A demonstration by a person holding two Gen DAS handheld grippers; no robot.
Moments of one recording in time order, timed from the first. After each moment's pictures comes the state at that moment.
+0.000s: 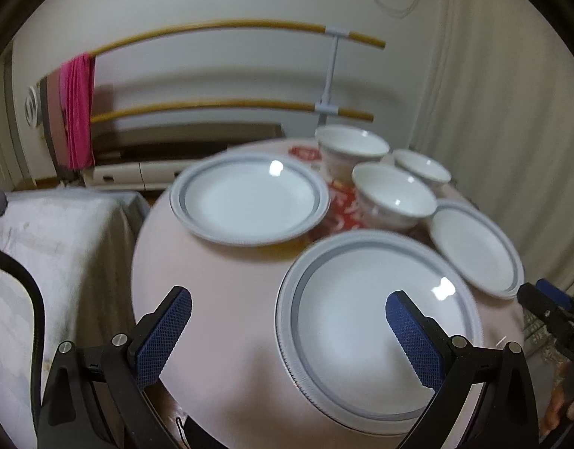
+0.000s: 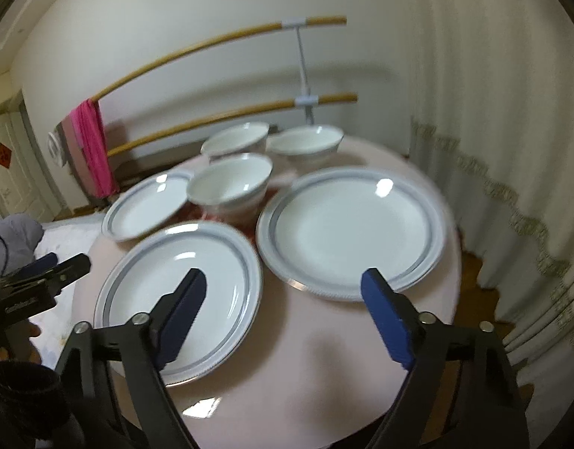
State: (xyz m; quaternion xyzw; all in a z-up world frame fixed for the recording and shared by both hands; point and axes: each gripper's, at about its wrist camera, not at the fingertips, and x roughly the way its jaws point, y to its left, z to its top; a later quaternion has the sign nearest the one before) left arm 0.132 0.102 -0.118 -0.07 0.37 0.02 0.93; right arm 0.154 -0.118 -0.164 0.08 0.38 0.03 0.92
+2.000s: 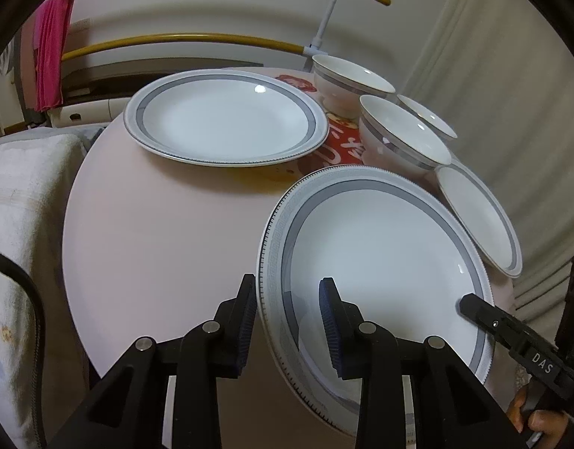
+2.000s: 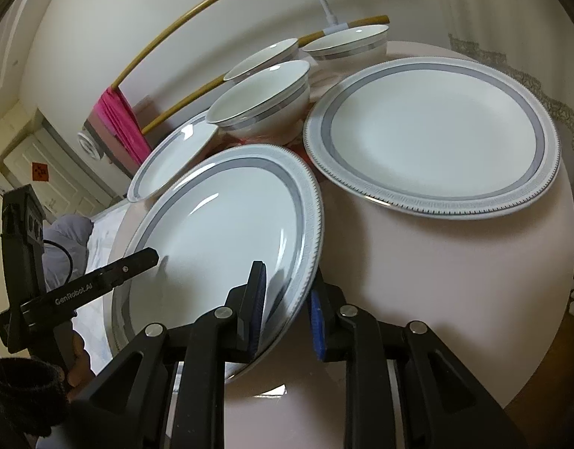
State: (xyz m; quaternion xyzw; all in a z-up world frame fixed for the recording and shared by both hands) left arm 0.186 0.126 -0.172 -0.13 0.45 -0.04 0.88; right arm 0.181 -0.100 -0.232 0.18 0.46 0.11 0.86
